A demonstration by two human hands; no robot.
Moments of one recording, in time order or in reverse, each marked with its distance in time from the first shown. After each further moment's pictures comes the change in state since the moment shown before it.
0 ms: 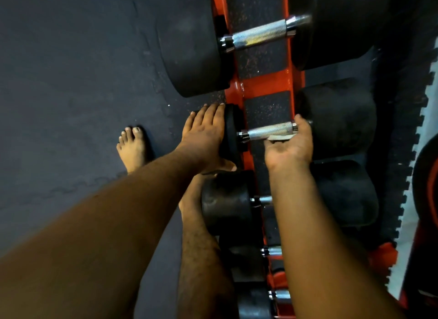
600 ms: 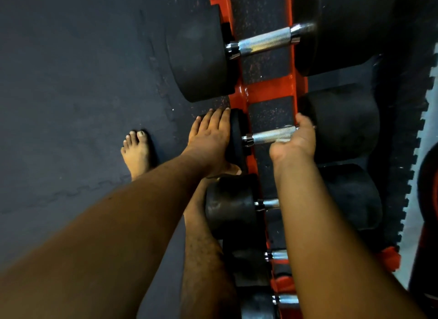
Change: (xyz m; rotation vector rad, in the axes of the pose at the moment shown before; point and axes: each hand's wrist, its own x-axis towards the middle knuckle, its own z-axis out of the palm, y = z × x) left_hand 0.001 -0.002 0.002 -0.009 0.001 0.022; right_hand -0.004 -0.006 0.020 -0.137 0.101 -0.058
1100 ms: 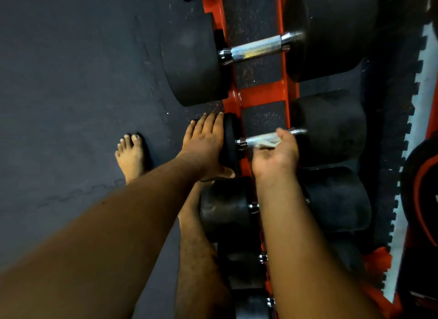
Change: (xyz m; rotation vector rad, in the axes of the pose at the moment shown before) left_hand -0.001 0.001 -0.003 0.004 -0.011 -0.009; right_hand -0.018 0.021 -0.006 0.099 -0.011 0.034
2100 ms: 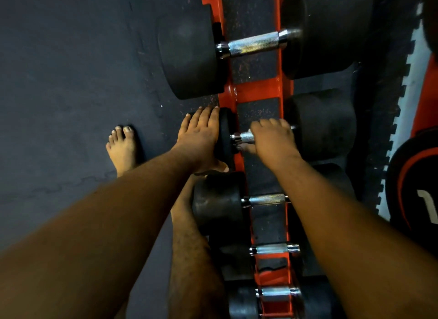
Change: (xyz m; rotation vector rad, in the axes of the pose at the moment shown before) left_hand 0.000 0.000 -0.003 -0.036 -0.027 -0.004; right_hand 0.043 -0.037 -0.016 -2.621 -0.509 -1.124
